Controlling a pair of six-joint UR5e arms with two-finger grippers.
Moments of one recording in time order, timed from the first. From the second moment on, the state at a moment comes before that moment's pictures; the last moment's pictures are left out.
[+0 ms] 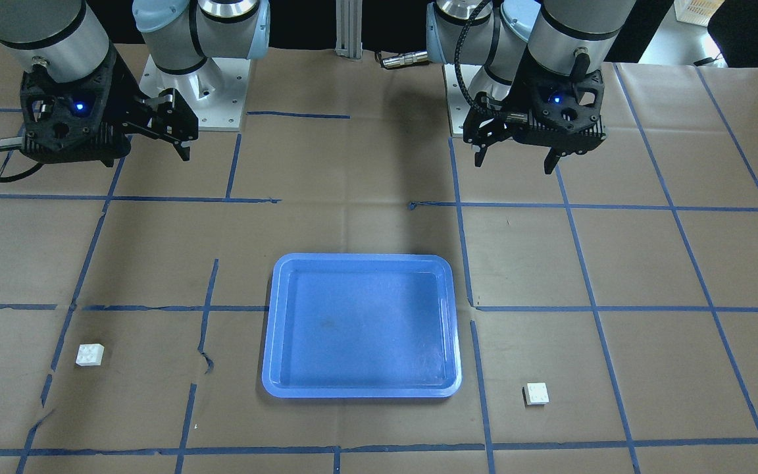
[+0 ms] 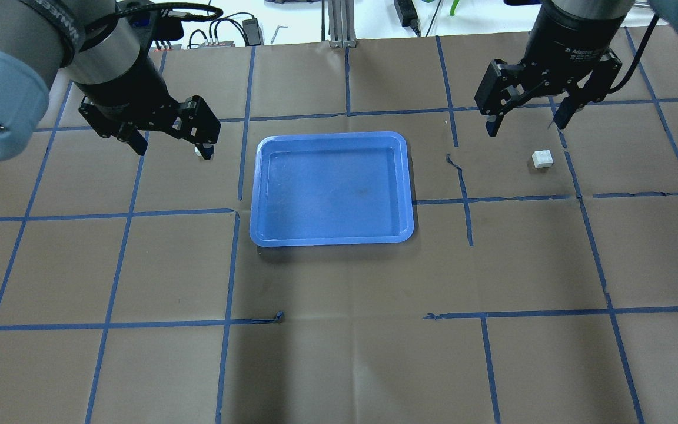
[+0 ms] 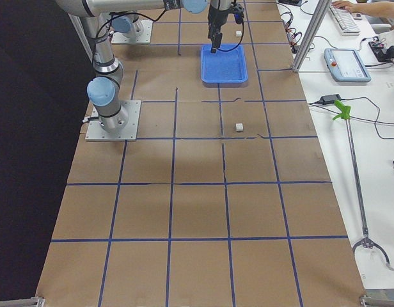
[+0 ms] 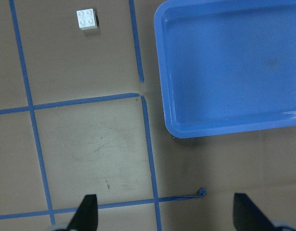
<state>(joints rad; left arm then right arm) -1.61 -1.55 -1.58 -1.56 1.58 0.07 1.56 -1.50 1.43 -1.38 -1.55 -0.11</state>
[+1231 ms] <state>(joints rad) -1.47 -1.94 -1.46 -1.30 1.59 0.10 1.55 -1.50 1.43 -1.38 -1.55 -0.17</state>
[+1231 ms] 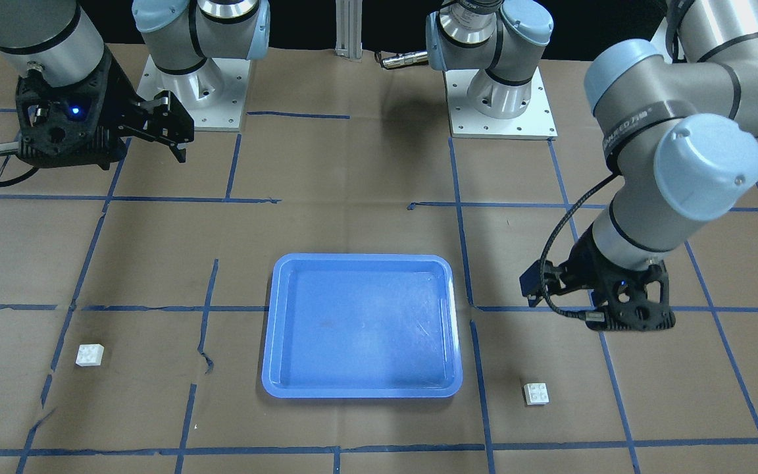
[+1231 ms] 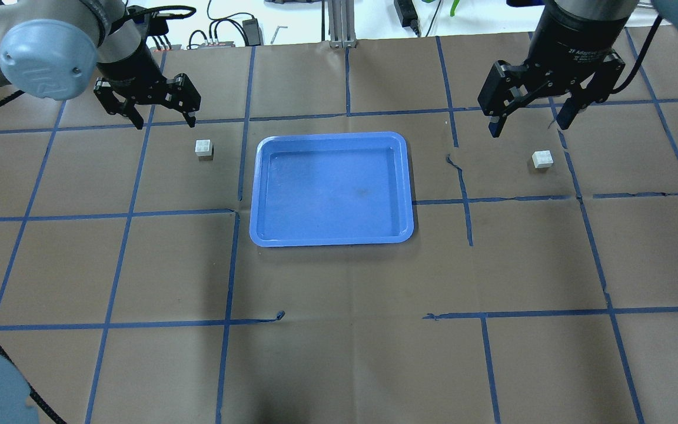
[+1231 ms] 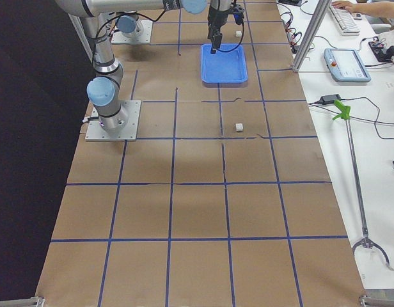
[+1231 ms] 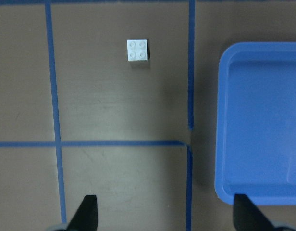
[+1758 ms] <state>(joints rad) -1.47 -2.19 -1.48 -1.00 1.59 0.12 1.53 -1.48 1.43 -1.40 -1.56 -0.62</state>
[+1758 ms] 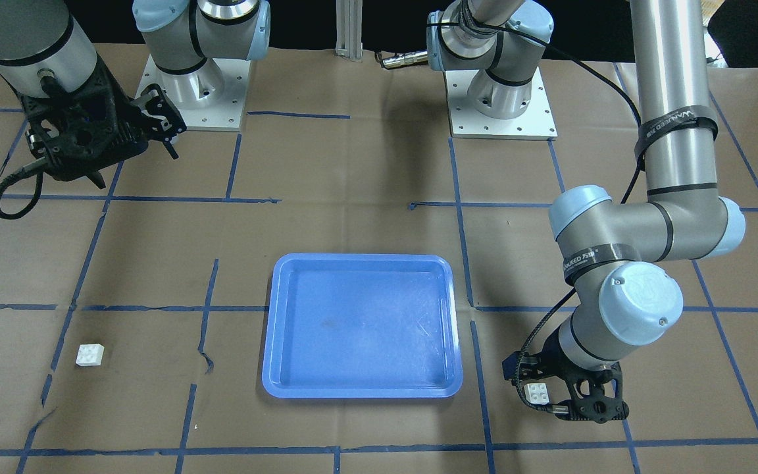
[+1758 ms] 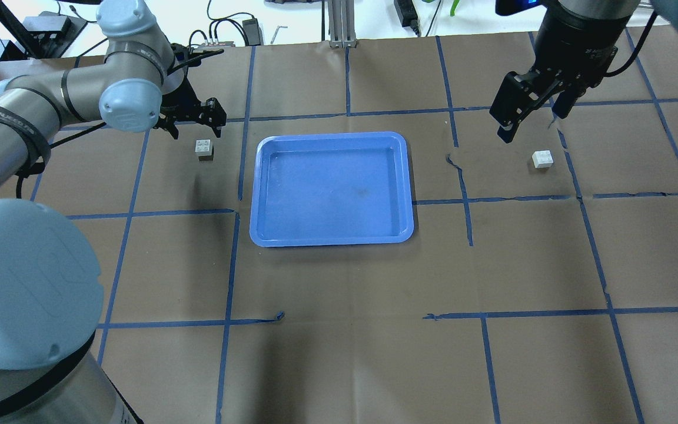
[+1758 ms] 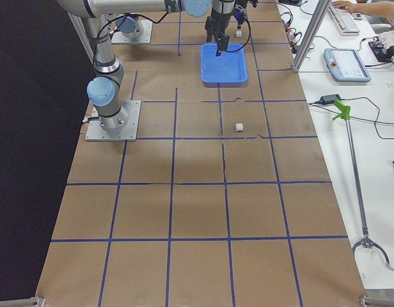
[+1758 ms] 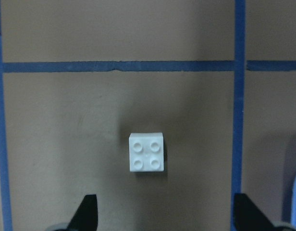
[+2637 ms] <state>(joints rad) -1.46 -2.25 -1.49 -0.94 1.59 0.18 1.19 -1.30 1.43 -1.59 -1.46 -1.86</state>
